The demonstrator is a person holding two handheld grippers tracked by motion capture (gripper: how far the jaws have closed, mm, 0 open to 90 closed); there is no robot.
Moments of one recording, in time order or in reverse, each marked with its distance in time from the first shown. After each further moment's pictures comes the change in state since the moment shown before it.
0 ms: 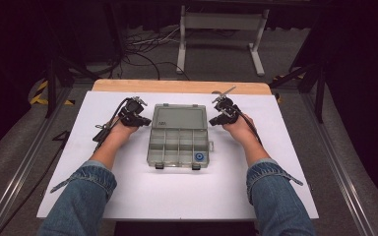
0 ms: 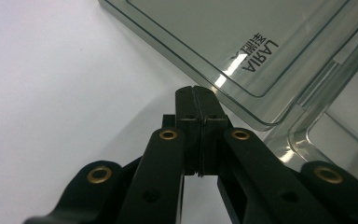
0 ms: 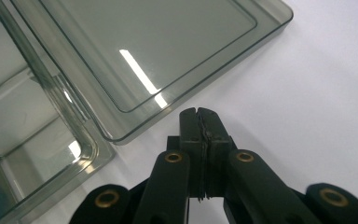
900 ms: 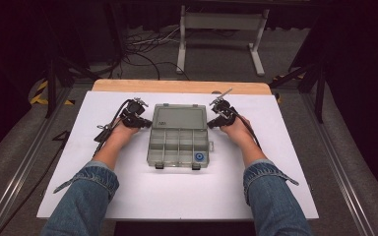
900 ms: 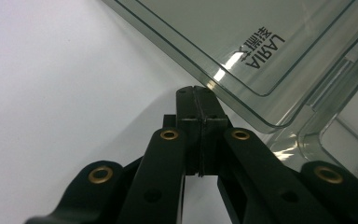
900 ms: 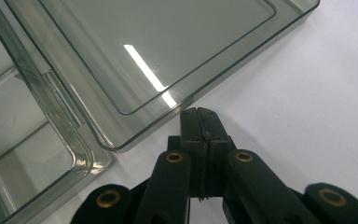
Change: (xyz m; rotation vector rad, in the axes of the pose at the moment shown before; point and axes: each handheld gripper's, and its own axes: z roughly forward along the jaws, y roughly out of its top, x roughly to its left) left arm 0.001 -0.001 0.008 0.010 -0.019 -0.025; right arm 0.001 -0.001 0.014 0.020 0.018 0.006
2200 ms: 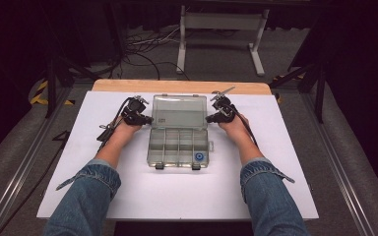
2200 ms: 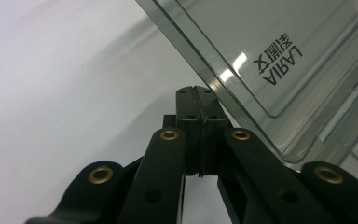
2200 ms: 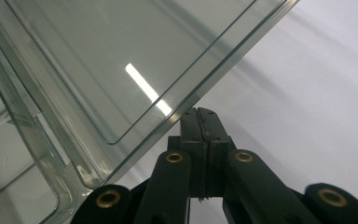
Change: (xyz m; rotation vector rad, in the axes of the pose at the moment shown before) left arm 0.002 0.006 0.001 -0.055 0.015 -0.008; right arm -0.007 0.005 -0.001 -0.110 -0.015 0.025
